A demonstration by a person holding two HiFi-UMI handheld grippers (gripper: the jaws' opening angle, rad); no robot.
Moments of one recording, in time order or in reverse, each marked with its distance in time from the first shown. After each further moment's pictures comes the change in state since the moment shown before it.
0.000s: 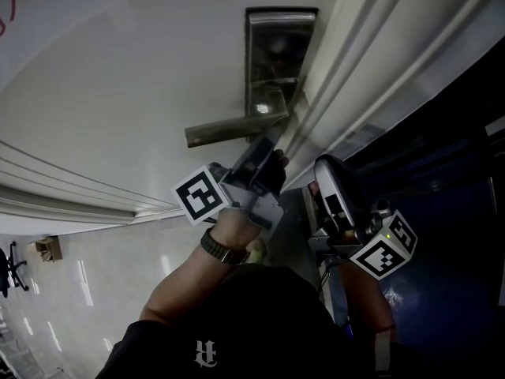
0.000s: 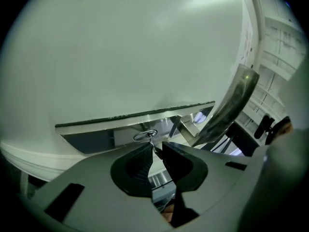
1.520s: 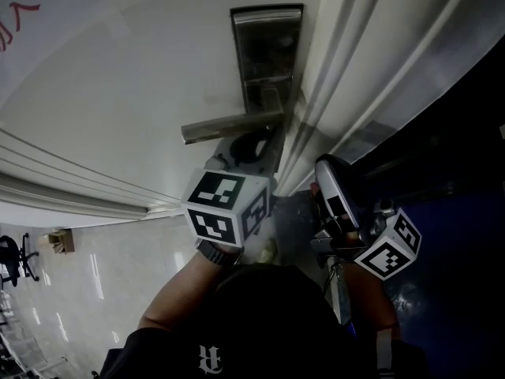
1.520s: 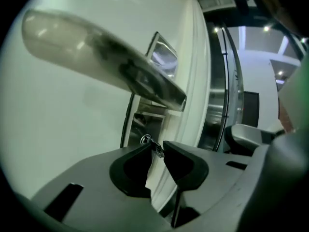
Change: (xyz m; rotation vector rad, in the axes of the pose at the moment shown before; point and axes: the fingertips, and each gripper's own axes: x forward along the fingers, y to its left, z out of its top) left arm 0.001 0.000 -0.006 1.062 0.329 0.519; right arm -0.004 0.003 0.006 0.066 -0.026 0.101
